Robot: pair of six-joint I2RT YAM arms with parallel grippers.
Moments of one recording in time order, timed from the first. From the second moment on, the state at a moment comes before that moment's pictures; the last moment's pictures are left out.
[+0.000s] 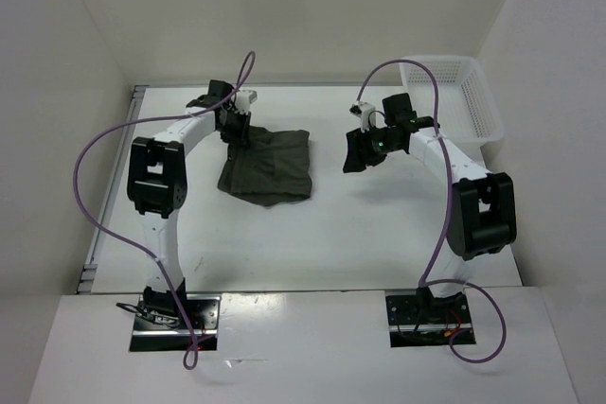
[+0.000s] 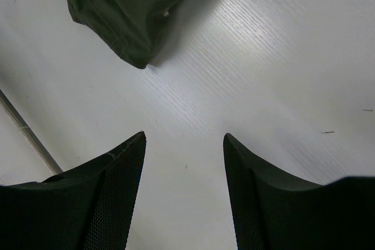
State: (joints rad) left arm -0.15 2.16 1.71 -0.57 0.31 0.07; right arm 0.21 1.68 1.28 -0.62 -0.61 -0.19
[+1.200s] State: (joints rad) left arm 0.36 1.50 1.39 -0.55 -0.24 0.07; right arm 0.20 1.21 1.14 -0.43 -0.17 -0.26
